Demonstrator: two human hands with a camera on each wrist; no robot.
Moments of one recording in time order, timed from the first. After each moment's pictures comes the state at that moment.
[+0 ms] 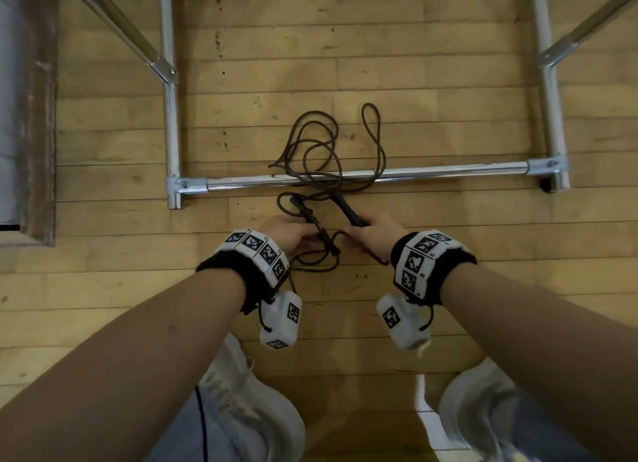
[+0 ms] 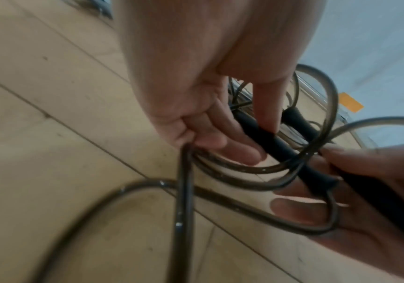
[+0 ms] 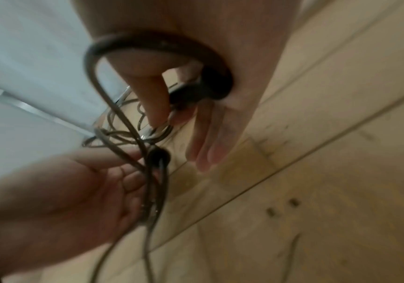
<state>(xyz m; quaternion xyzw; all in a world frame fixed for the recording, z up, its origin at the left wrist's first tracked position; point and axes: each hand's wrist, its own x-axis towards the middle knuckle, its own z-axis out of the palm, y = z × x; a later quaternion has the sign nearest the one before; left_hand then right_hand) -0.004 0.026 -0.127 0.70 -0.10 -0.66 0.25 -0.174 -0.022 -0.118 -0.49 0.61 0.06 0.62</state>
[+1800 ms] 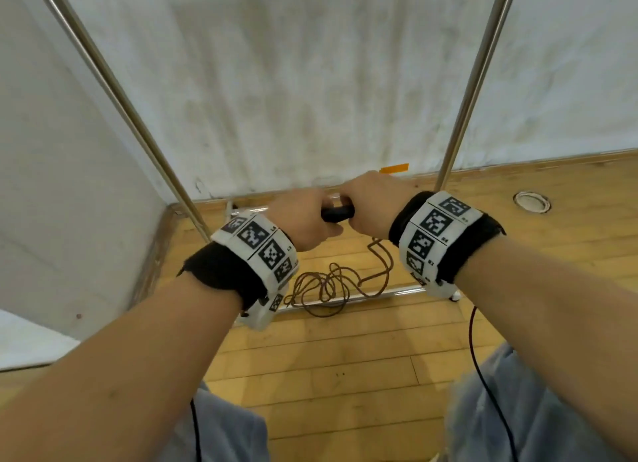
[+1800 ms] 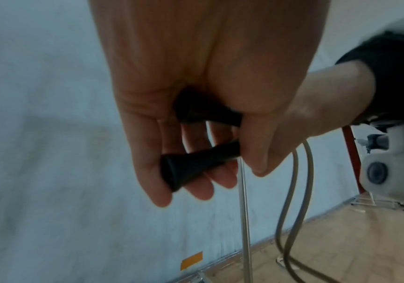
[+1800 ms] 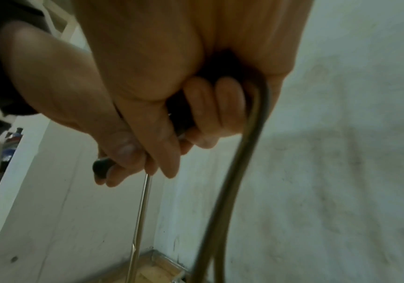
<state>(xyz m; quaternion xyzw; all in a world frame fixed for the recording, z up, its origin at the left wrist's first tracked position) -0.078 -0.005 0.265 0.67 -0.72 -0.16 0.07 -0.216 -0.039 0.273 -0.89 0.46 -0.04 0.05</state>
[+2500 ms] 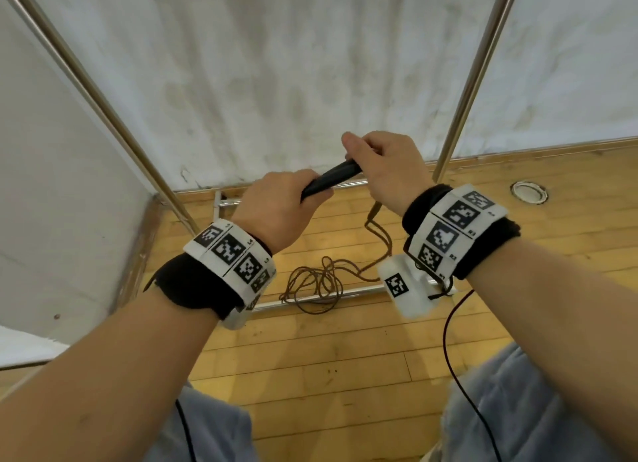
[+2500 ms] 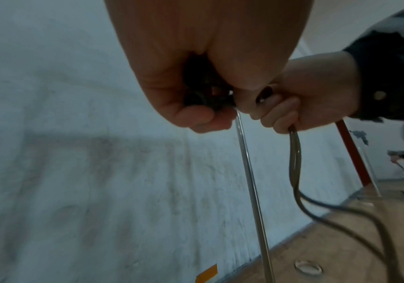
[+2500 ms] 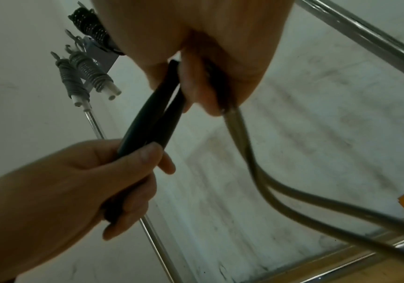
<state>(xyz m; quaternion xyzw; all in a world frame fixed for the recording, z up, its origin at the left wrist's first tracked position) -0.067 -0.011 0.255 0.64 -0.74 -0.08 0.22 -0.230 -0.059 0.269 -0.70 0.47 -0.41 0.34</state>
